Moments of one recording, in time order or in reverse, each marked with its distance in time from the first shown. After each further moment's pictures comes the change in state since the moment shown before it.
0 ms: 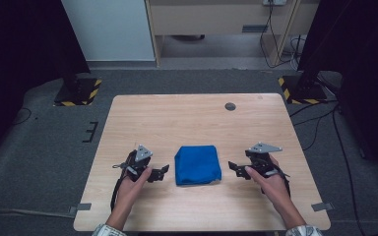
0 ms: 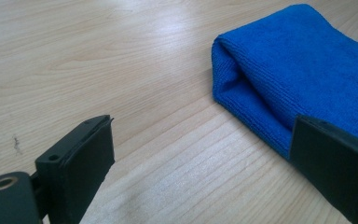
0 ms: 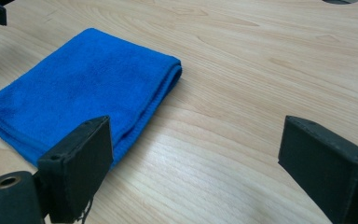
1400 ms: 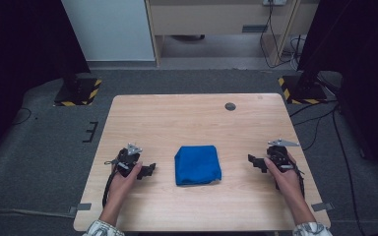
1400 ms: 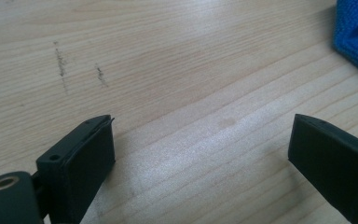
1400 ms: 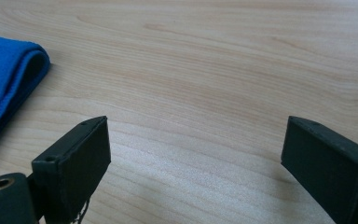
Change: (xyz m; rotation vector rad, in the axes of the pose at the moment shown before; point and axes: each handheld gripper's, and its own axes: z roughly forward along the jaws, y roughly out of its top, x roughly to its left) left arm 0.046 -0.019 0.013 0.144 0.114 -0.076; right arm -0.071 -0.018 0.000 0.061 -0.186 0.162
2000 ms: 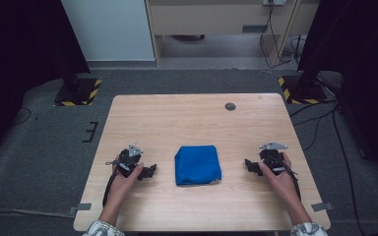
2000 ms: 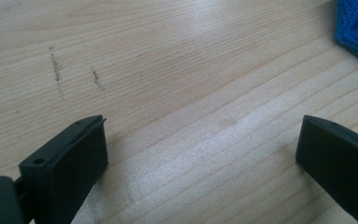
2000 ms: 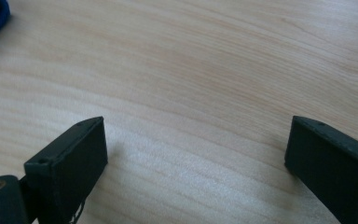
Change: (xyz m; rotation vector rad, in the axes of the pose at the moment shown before) left arm -0.001 -0.003 0.003 -0.020 0.005 0.036; right arm 0.016 -0.009 0.013 0.069 -0.099 -0.142
